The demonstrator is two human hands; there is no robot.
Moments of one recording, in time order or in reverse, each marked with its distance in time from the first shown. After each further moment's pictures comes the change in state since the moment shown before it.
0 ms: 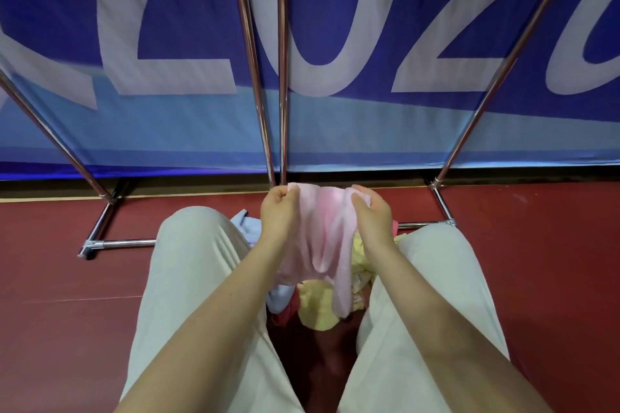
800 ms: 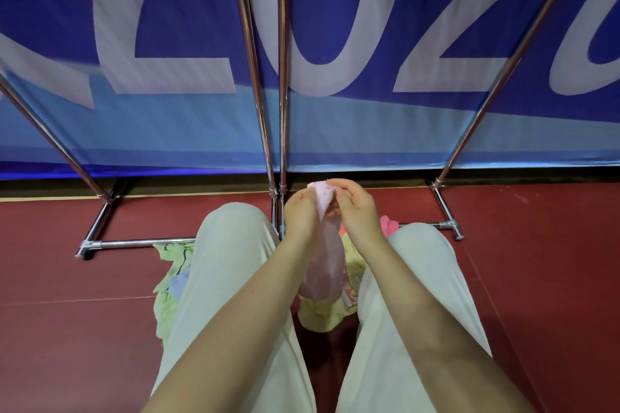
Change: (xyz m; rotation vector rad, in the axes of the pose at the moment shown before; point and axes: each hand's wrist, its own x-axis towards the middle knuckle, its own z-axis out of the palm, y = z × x) left_hand -0.011 0.011 0.035 -0.210 -0.037 -0.242; right_hand -0.005 -0.021 0.022 -0.112 -0.217 -0.125
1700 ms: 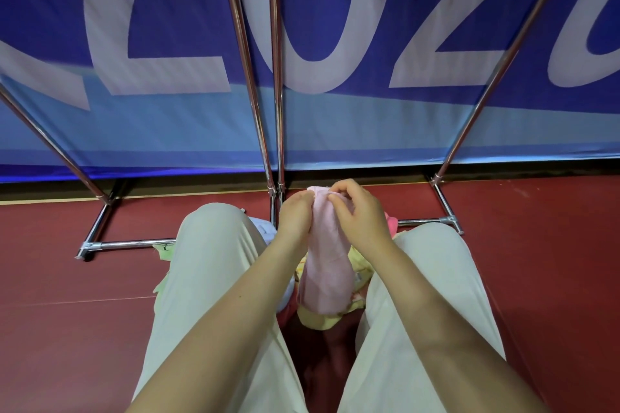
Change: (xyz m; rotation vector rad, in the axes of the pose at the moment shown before) left_hand 0.004 0.001 -0.001 0.217 -0.142 -0.117; right_hand -0.007 0.007 -0.026 -0.423 -0.046 -0.349
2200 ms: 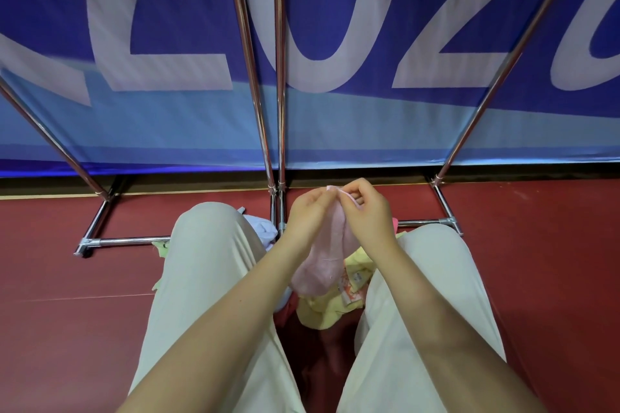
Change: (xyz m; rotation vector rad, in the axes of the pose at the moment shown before) left_hand -0.012 -0.007 0.002 0.108 -0.069 0.318; right_hand 0.002 0.001 0.001 0.148 0.092 0.192
